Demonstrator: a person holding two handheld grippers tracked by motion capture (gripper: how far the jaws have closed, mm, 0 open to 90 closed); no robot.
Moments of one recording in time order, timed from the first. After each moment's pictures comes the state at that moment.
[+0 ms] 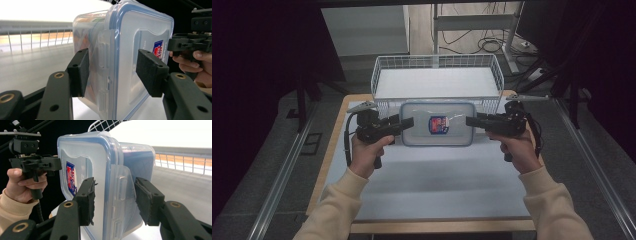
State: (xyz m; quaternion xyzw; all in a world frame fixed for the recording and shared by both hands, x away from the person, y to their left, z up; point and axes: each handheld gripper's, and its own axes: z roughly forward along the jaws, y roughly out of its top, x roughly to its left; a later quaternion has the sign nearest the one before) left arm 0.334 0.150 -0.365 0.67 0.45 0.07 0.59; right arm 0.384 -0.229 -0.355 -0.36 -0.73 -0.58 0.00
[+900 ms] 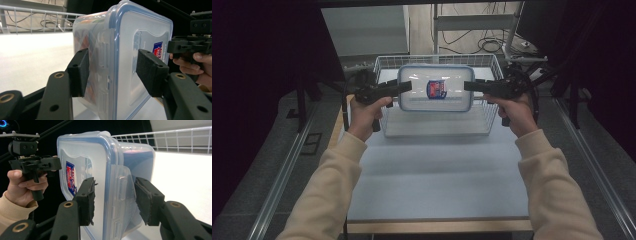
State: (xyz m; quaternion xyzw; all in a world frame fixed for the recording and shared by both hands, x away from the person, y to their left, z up) left arm 0.408 0.163 -0.312 0.66 0.44 0.08 0.60; right arm 0.452 -0.217 -0.299 -0.35 -0.73 -0.59 -0.01
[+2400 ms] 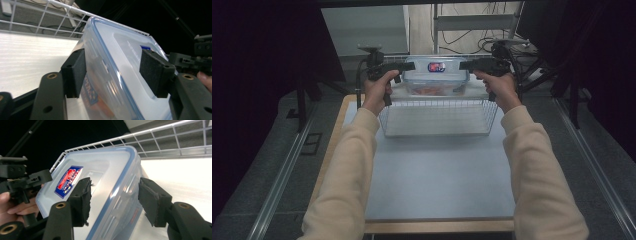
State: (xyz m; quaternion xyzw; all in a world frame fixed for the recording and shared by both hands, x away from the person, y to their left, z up) left arm 0.516 0.165 -0.337 0.61 0.54 -0.01 0.58; right arm 0.546 -0.201 -0.306 -0.52 -0.68 -0.52 0.03
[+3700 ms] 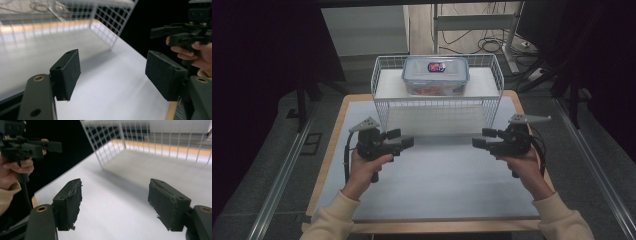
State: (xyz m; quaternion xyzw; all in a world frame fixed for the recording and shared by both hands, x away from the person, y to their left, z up) left arm 0.310 0.151 -0.415 0.71 0.41 0.06 0.57; right arm 0.359 -0.250 -0.397 -0.34 -0.77 -0.54 -0.04
